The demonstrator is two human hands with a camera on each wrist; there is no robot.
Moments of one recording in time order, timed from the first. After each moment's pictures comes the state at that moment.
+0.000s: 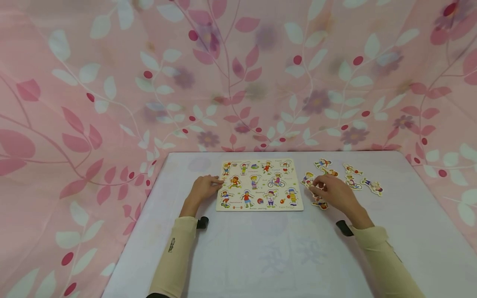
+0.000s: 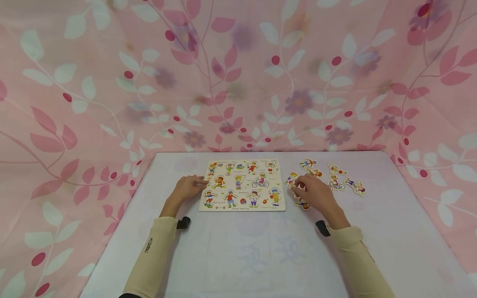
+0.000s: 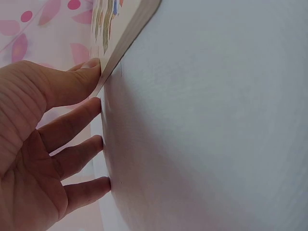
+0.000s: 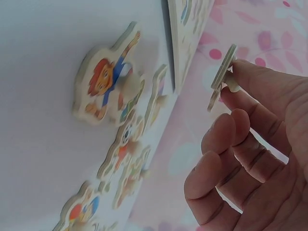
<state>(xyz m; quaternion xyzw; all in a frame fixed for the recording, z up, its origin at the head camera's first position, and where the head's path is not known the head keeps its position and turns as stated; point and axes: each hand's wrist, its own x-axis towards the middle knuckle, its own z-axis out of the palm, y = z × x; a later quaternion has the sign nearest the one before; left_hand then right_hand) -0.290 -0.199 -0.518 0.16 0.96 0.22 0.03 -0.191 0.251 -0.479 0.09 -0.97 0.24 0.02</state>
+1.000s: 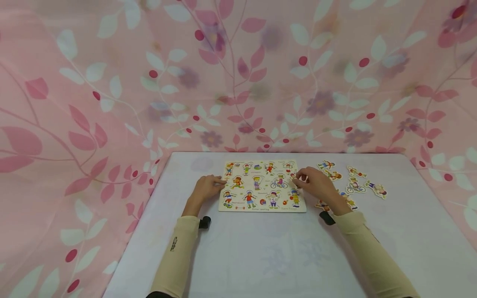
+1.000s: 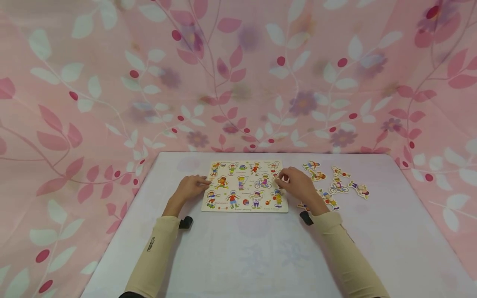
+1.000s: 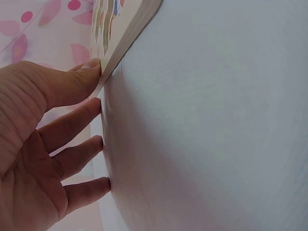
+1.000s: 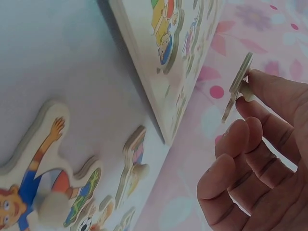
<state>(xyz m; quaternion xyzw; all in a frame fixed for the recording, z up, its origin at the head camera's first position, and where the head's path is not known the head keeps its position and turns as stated) -0.291 -0.199 -0.519 0.15 0.96 0.22 0.04 -0.235 0.204 -0.483 0.12 -0.95 0.27 0.02</state>
